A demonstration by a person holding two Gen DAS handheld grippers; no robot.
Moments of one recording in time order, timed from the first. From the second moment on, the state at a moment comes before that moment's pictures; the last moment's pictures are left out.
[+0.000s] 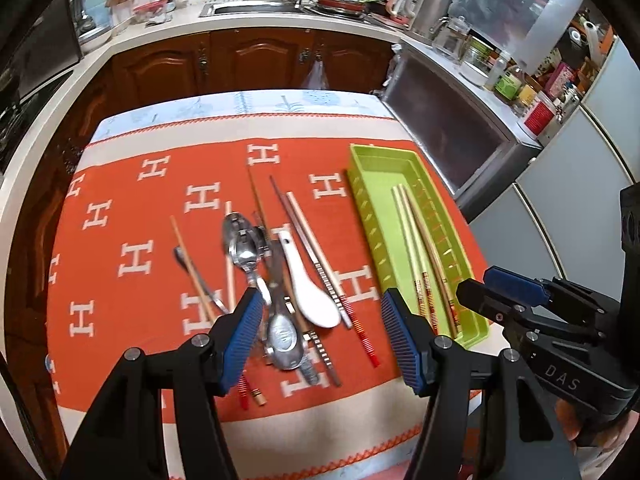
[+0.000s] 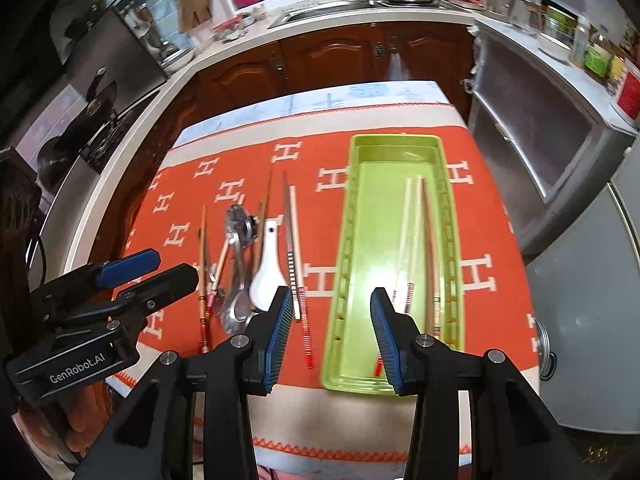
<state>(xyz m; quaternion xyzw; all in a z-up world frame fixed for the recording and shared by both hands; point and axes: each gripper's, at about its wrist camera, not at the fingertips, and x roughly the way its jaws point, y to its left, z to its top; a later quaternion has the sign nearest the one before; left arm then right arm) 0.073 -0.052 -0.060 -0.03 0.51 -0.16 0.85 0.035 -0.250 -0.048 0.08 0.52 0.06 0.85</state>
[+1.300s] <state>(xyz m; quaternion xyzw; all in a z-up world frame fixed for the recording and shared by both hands) 0.110 0.077 -0.172 -0.13 0.59 -0.09 0.79 0.111 -0.103 -0.150 0.05 0.59 0.16 0.79</state>
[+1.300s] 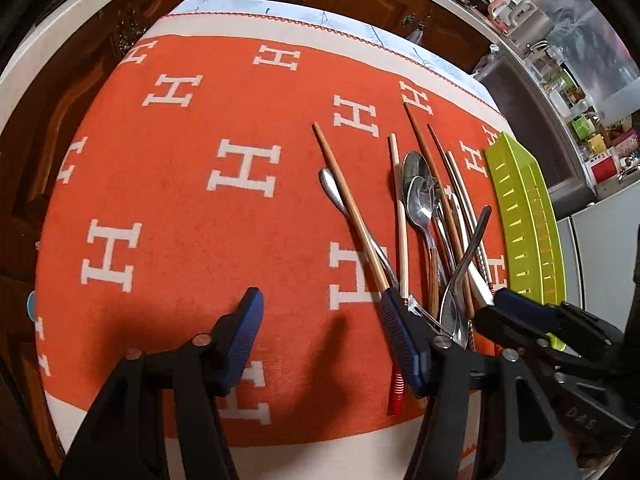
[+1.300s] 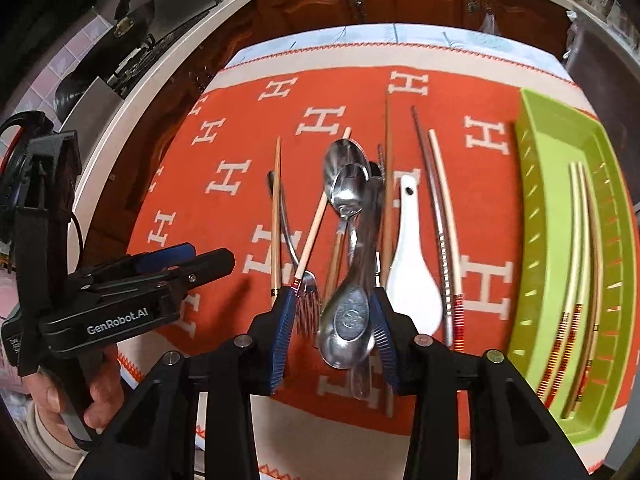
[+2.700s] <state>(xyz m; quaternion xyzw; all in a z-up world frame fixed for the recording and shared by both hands) 0.120 0.076 -0.181 -0.19 0.57 -0.11 0.79 0.154 -0.080 -0.174 0.11 0.61 0.19 0.76</state>
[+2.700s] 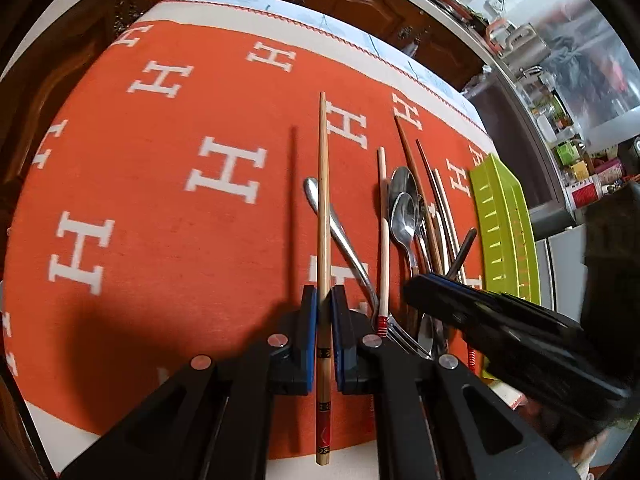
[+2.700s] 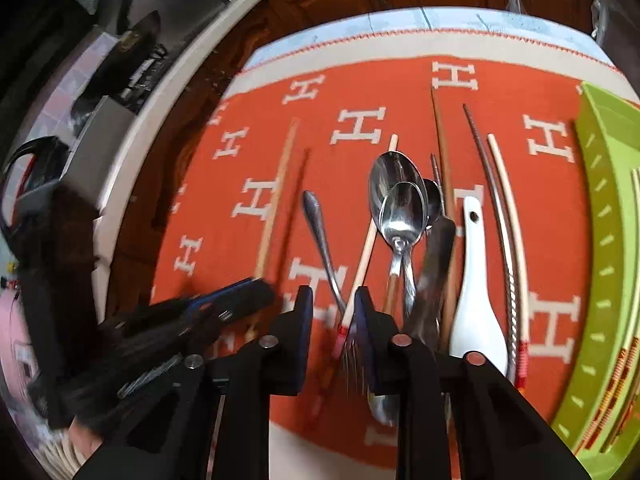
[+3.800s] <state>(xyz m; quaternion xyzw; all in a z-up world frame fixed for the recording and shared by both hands) 0.118 0.018 -0.123 -0.17 0.57 -0.17 0.78 0.131 -0.151 -0.109 0.17 0.56 0.15 0.79</state>
